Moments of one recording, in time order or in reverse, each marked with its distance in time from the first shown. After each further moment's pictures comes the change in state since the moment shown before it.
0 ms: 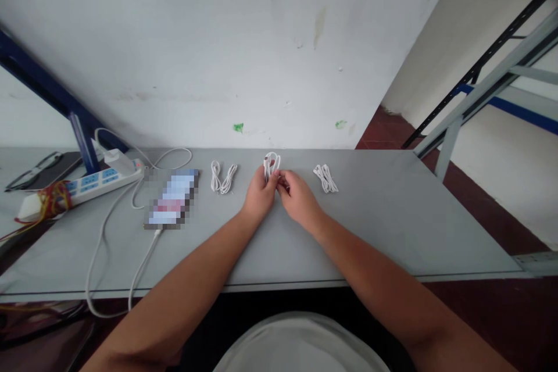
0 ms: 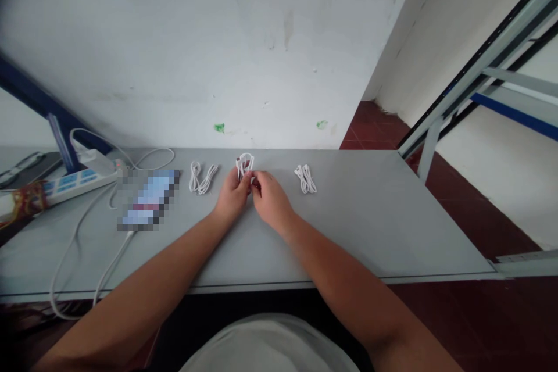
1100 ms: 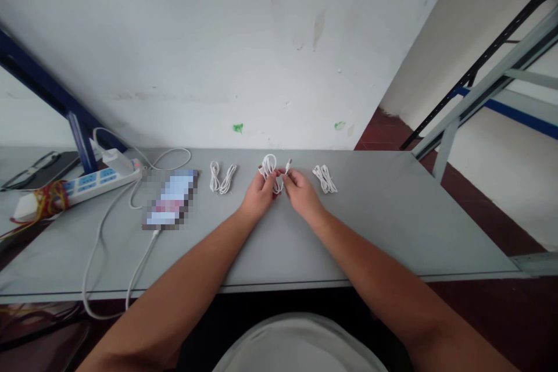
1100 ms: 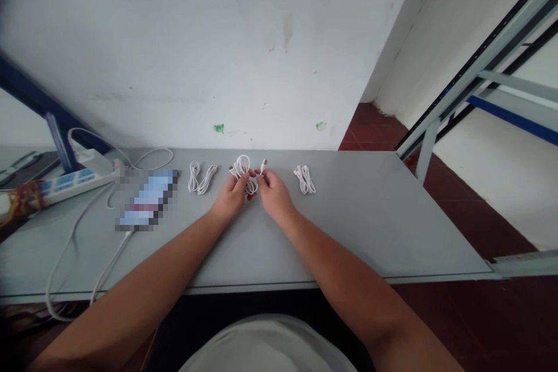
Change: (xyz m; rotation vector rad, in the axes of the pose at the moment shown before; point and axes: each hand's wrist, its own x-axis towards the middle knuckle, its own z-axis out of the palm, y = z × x) left_hand -0.002 0.001 0.002 -0.230 -0.024 -0.054; right_hand 0.007 0.014 0.003 0.348 0.050 0.280
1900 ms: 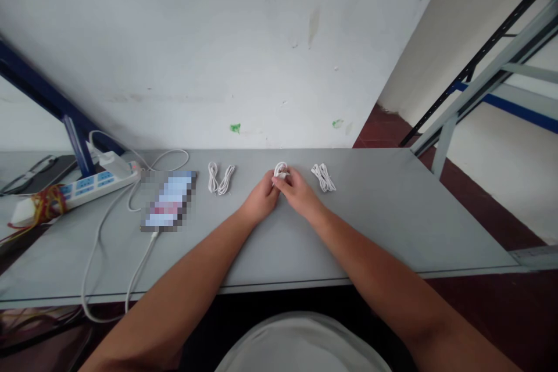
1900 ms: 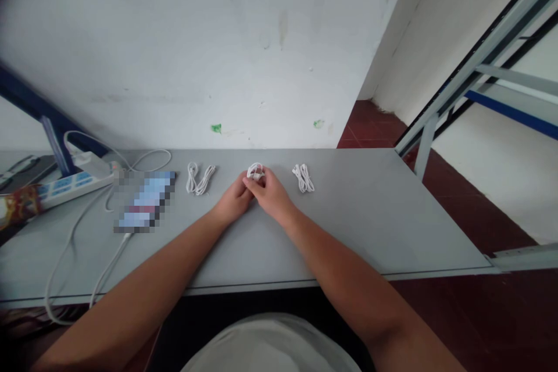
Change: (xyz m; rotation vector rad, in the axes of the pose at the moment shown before) left_hand -0.003 0.001 -0.006 0.391 -0.259 0.203; right_hand -0.003 -0.009 -0.005 -0.058 -0.065 -0.013
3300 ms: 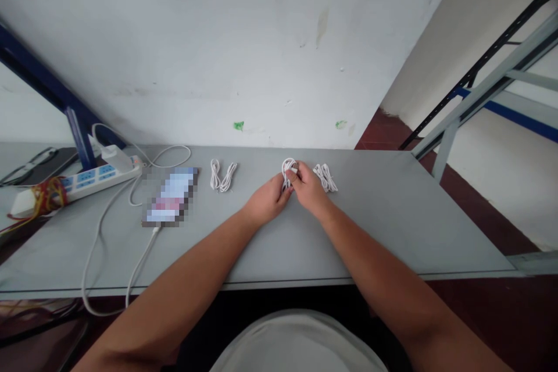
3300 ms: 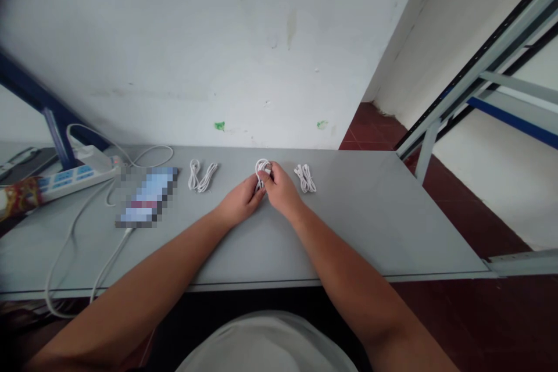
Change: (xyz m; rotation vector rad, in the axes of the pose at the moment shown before) left_hand -0.005 0.017 -0.001 0.352 -0.093 0.087; right_hand 0.004 -0.003 -0.020 -0.123 0.055 -0.118
